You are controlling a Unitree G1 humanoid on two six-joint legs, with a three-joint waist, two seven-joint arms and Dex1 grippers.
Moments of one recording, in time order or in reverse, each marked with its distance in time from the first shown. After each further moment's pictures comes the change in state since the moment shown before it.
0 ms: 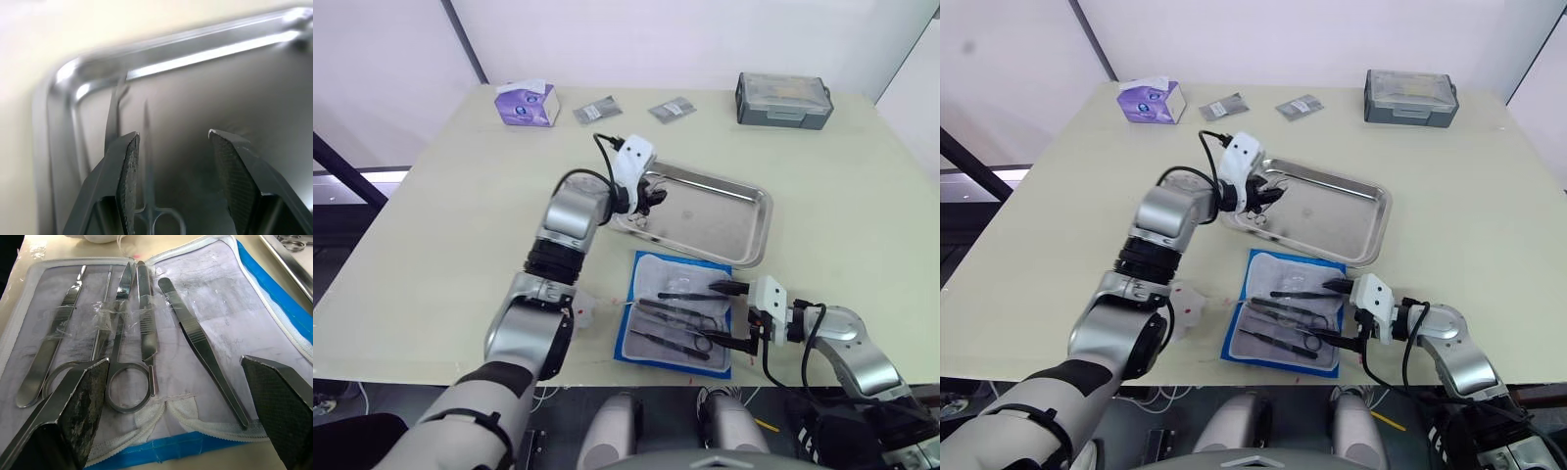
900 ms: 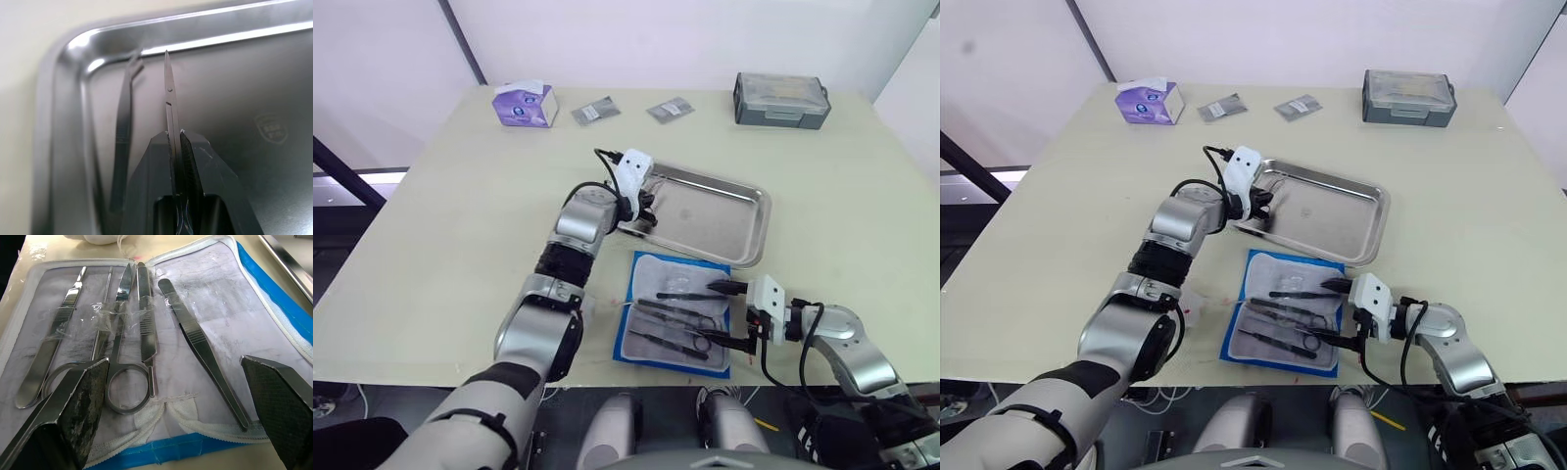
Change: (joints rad) left arm -0.003 -0.088 0.004 0.262 0.028 -0.127 0.180; right arm -0.010 0.010 0.003 0.015 -0.003 -0.009 0.007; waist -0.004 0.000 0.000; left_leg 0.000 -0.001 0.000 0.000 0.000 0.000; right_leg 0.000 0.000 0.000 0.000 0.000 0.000
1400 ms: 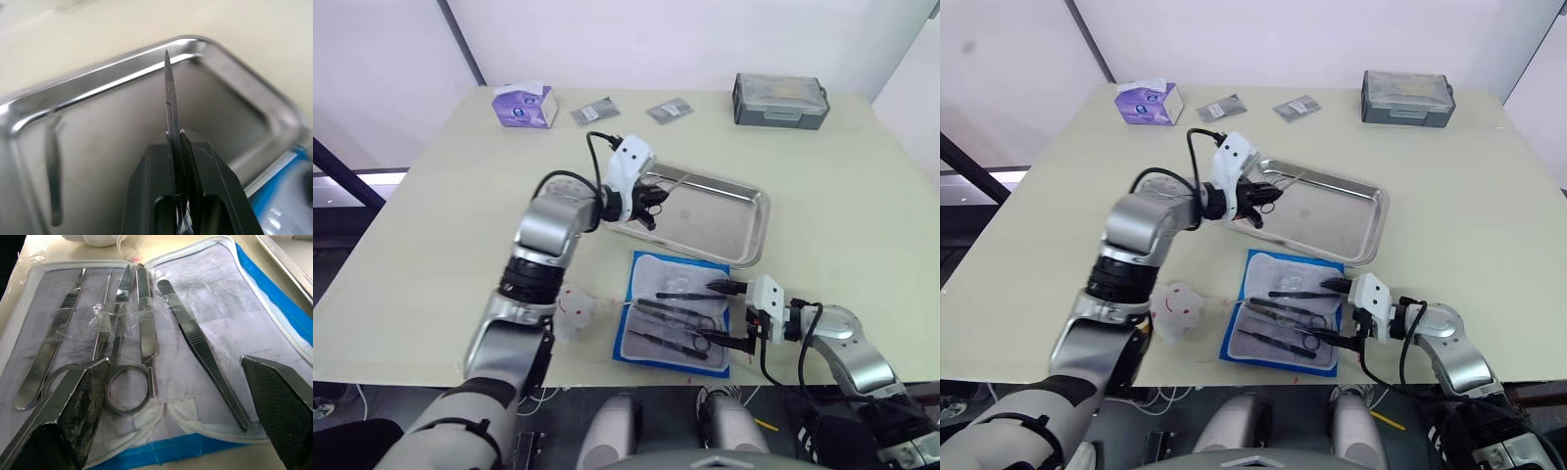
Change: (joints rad) left arm 0.095 0.077 -0.001 -0.417 -0.069 0.186 -0.124; right arm -0.008 0.010 0.005 0.015 -0.002 -0.011 -0.001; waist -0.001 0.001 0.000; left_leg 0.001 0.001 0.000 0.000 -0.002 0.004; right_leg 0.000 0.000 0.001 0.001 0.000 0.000
